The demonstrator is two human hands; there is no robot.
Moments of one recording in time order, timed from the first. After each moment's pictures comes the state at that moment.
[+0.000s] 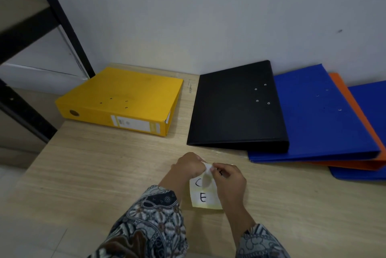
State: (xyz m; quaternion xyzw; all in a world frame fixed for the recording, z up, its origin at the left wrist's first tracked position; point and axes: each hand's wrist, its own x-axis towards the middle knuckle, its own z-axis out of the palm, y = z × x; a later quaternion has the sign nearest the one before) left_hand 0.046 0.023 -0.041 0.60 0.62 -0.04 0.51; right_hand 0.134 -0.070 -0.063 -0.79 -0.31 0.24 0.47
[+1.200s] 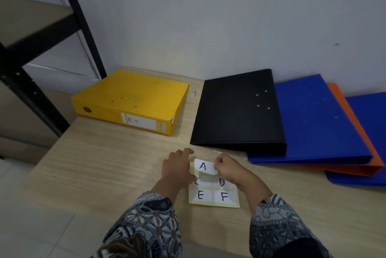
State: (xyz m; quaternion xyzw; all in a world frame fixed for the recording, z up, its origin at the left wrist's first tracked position) left_hand 0.001 0.000 -0.035 0.79 0.57 -0.01 0.23; right_hand 0.157 -0.042 0.003 -0.76 -0.40 0.48 0.16
